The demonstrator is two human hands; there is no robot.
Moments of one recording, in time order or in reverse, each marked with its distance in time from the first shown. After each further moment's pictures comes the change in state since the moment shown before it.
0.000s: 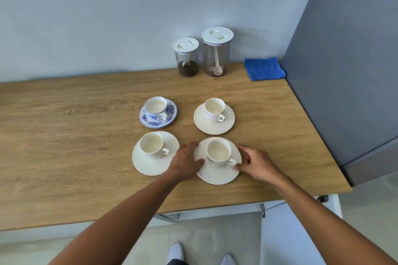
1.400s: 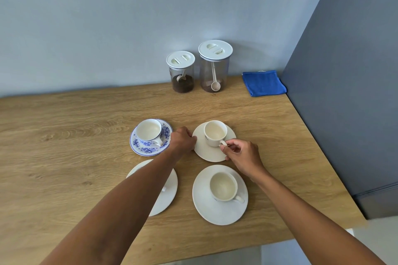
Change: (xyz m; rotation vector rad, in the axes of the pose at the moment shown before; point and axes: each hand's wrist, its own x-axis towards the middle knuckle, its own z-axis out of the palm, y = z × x) left_hand 0.149 0.022 -0.055 -0.291 0.156 -0.165; right_hand 0.098 -0.048 -0.003 0.353 0.353 -0.037
